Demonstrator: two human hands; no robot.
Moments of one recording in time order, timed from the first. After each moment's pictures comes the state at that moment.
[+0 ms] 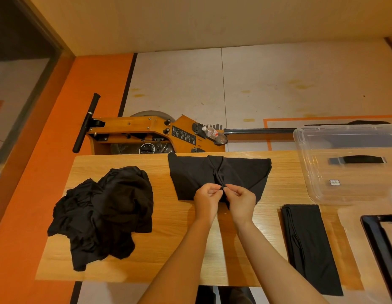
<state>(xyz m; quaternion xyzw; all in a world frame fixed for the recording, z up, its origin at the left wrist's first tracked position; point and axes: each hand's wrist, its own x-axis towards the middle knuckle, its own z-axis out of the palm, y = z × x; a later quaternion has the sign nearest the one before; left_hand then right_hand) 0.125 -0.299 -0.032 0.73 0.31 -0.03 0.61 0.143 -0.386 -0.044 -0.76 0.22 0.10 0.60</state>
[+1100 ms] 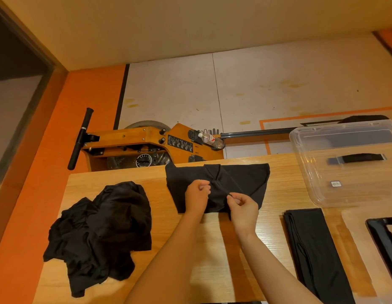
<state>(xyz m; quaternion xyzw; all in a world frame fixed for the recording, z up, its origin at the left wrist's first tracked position) 0.177 -0.266 -0.049 0.77 0.35 -0.09 0.53 0.146 -0.388 -0.041 -0.73 0.27 0.08 0.62</state>
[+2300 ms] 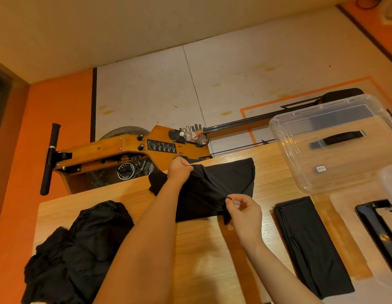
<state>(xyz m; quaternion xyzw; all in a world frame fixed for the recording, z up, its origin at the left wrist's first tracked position) 0.288 -0.243 -0.063 0.85 0.28 -0.19 0.42 0.144 -0.420 -0.023 -0.70 0.28 0.07 0.66</state>
